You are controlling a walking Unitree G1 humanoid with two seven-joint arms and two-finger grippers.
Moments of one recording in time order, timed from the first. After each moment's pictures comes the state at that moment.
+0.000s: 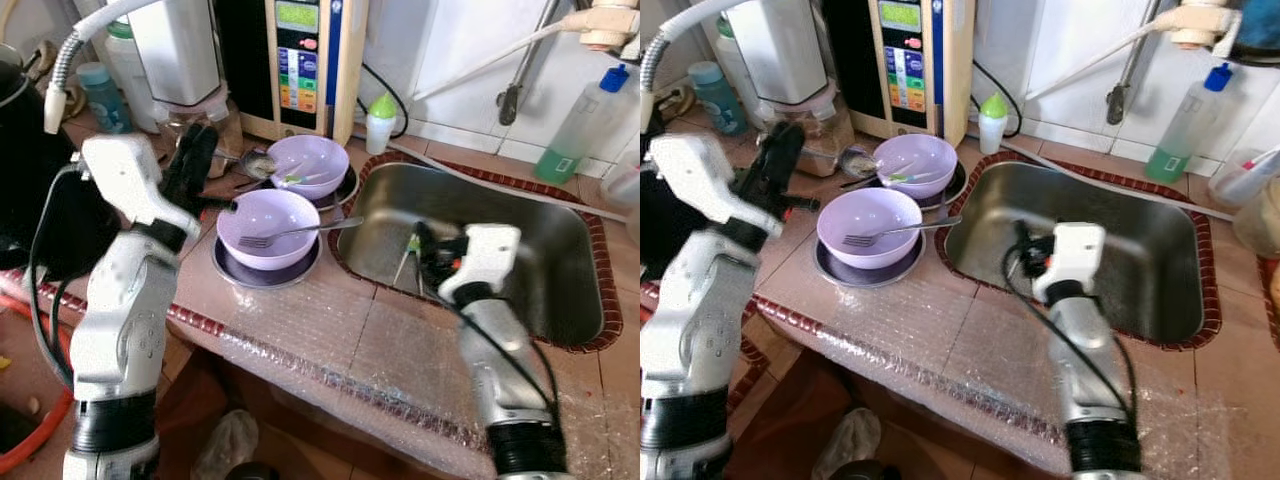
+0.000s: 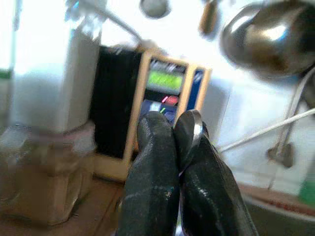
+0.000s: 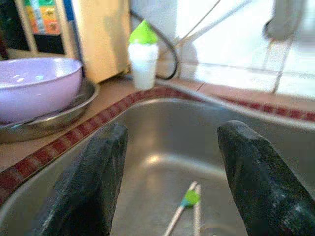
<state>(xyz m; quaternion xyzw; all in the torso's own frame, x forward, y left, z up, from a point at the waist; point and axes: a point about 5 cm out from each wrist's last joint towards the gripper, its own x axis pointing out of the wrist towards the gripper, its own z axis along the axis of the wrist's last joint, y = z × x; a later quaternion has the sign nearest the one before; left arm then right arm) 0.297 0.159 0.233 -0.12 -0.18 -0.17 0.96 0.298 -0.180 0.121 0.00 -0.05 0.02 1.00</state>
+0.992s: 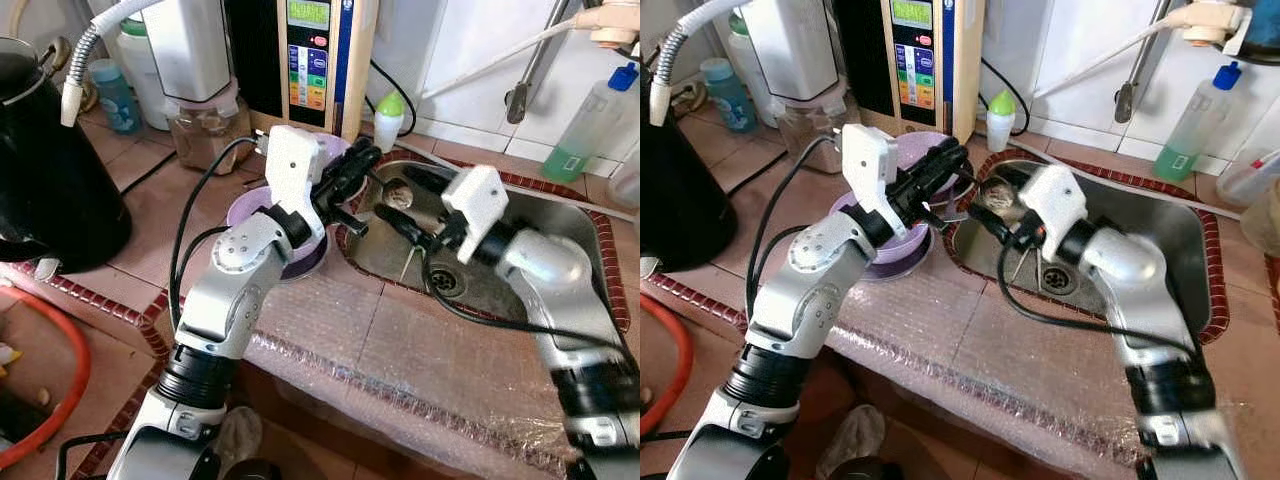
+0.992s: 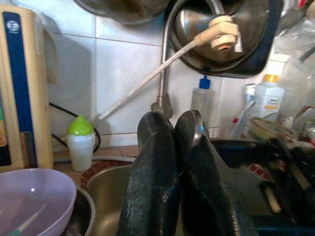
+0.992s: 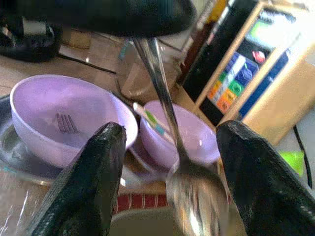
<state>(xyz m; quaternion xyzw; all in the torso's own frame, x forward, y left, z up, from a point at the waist) 0.309 0.040 0.222 -0.08 -0.12 -0.40 0.90 0.314 -0.161 0.206 -0.21 -0.12 0.40 0.89</state>
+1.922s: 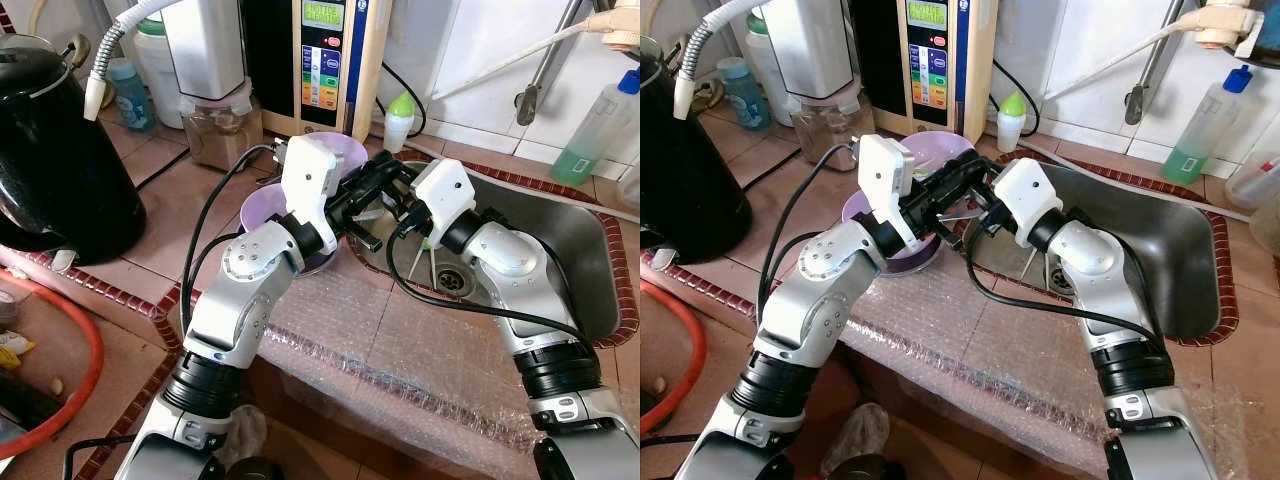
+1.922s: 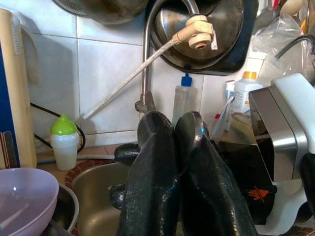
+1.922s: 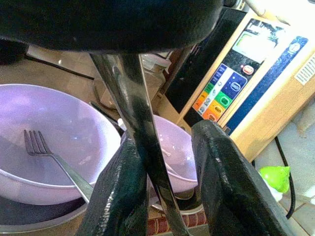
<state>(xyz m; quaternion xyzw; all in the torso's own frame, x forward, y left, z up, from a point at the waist) 0.300 0.030 0.218 -0.07 -0.12 -0.43 0.89 0.332 -0.142 0.196 -0.23 -0.14 0.33 0.91</state>
